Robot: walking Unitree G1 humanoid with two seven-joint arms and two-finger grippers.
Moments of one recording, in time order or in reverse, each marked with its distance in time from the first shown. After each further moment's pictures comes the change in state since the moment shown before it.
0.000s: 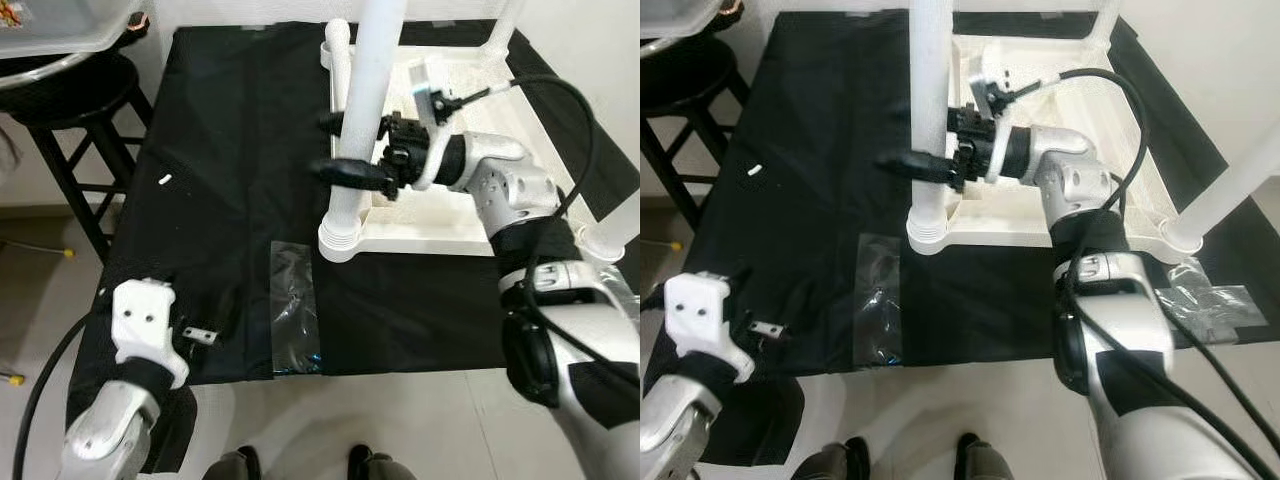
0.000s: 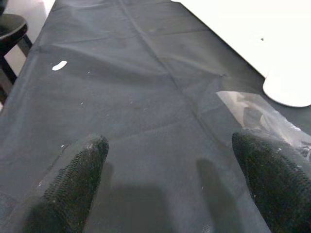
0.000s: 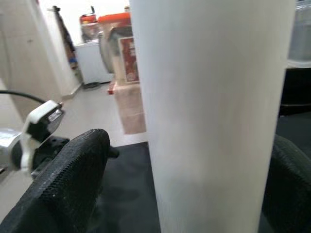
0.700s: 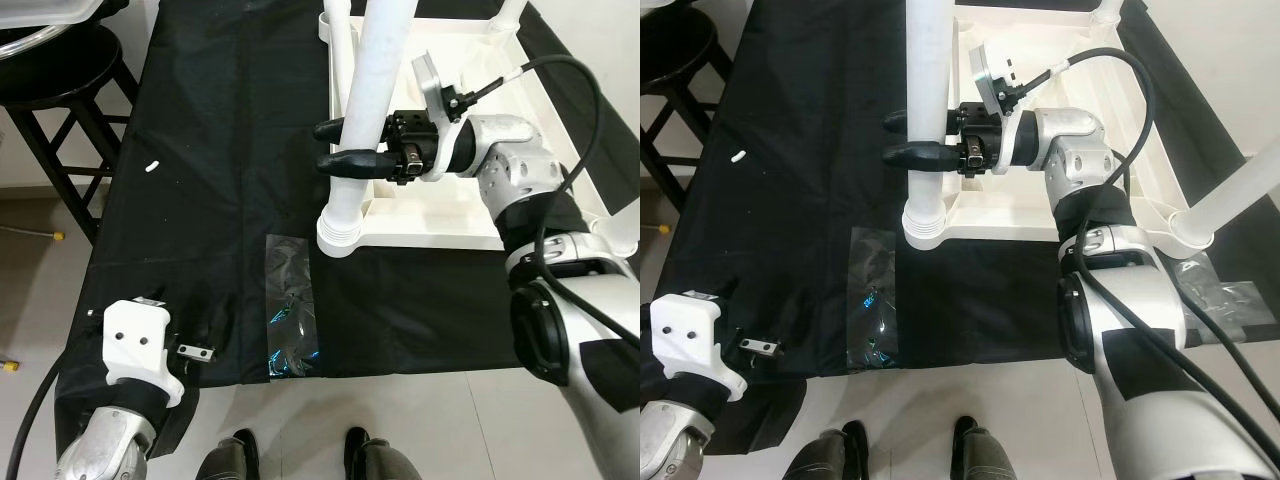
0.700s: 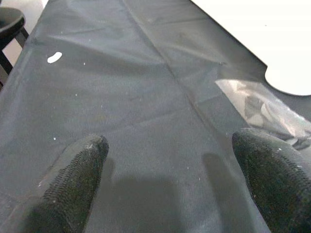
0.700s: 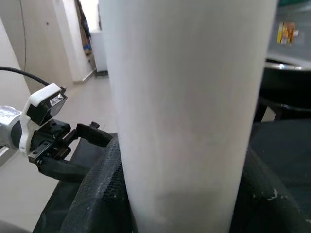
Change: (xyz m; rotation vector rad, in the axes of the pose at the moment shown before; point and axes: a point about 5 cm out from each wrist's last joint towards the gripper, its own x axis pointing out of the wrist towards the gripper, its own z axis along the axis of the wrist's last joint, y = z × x) left arm -0.009 -0.008 0.005 0.031 -0.030 0.008; right arm 0.001 0.000 0.009 -0.128 0.022 0.062
